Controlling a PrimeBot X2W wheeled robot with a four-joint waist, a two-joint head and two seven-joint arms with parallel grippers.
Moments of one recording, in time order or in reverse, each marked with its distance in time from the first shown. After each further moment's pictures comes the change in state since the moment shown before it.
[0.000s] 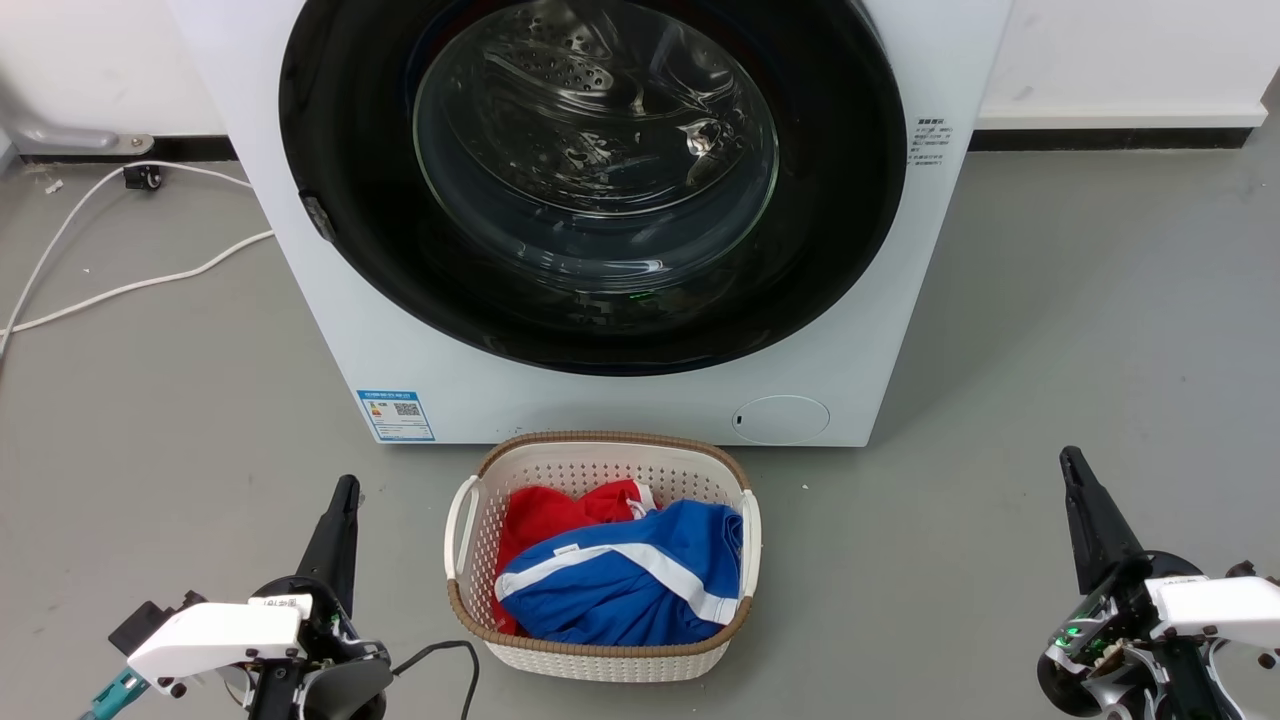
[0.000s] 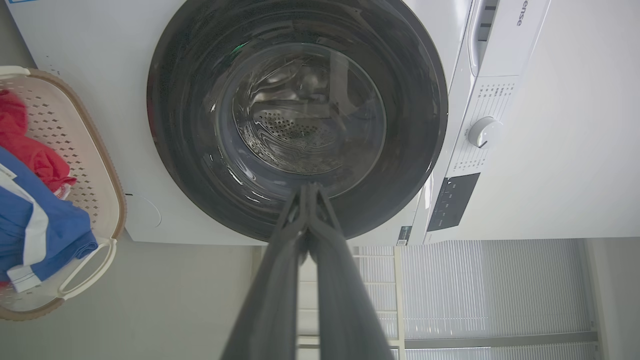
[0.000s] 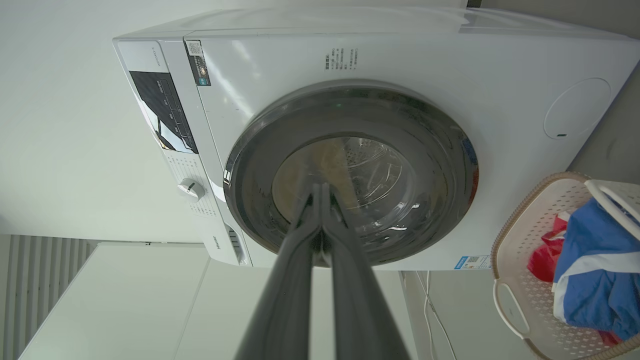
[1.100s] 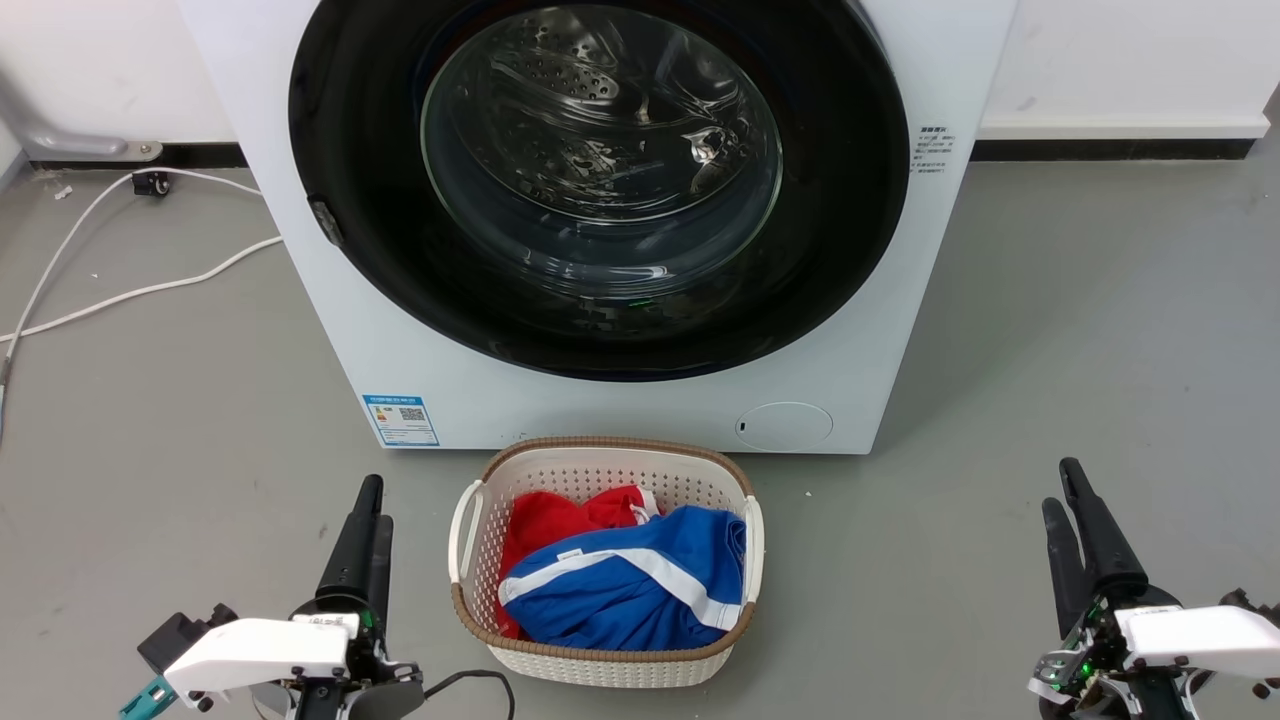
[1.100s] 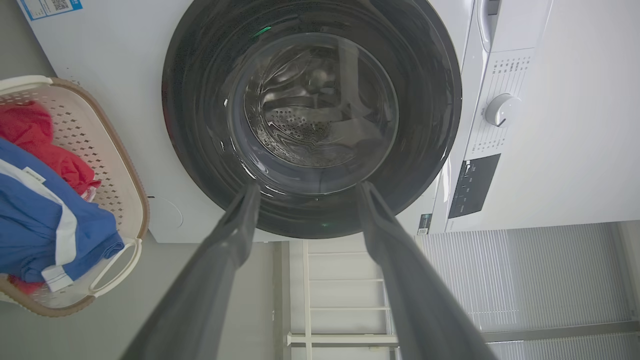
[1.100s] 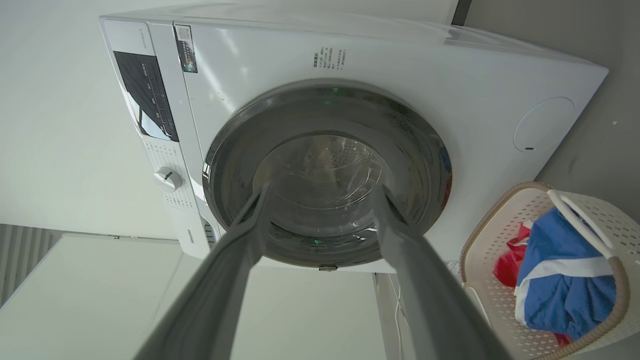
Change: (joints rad) left arm 0.040 -0.004 -0.078 -0.022 0.079 0.002 -0.082; right arm 0.059 0.004 0.046 -0.031 -0.093 0.000 -0.082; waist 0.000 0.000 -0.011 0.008
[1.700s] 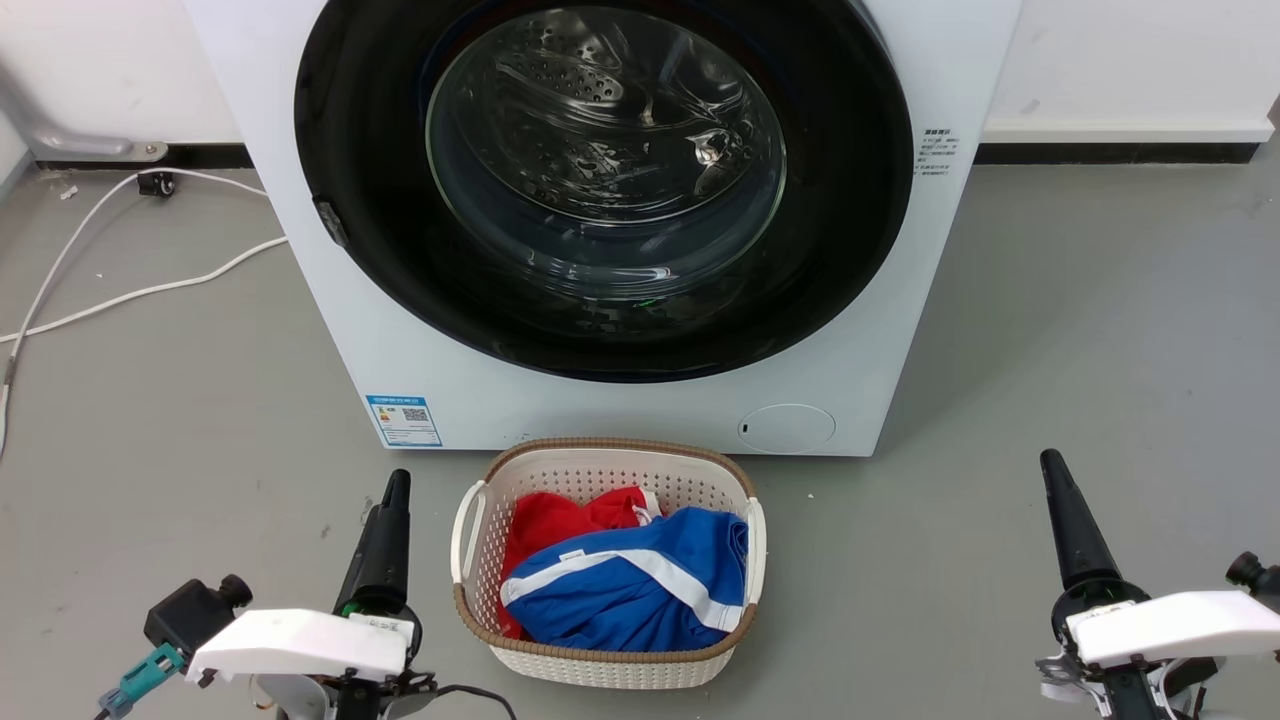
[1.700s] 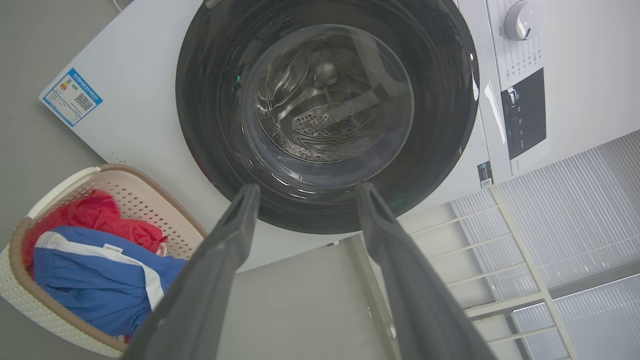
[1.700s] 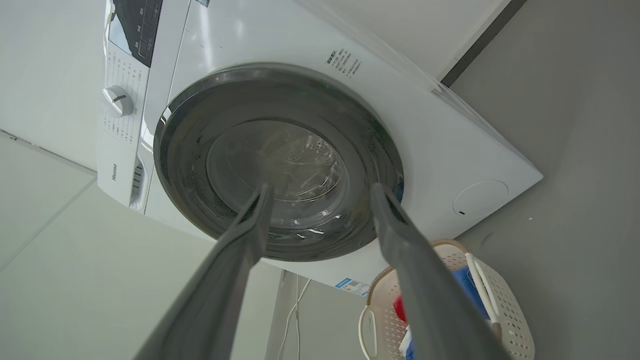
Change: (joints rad) left arm 0.007 0.003 -0.036 -0.030 0.373 0.000 -0.067; right arm 0.004 -0.007 0.012 -0.044 -0.421 0.000 -0.047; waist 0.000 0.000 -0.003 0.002
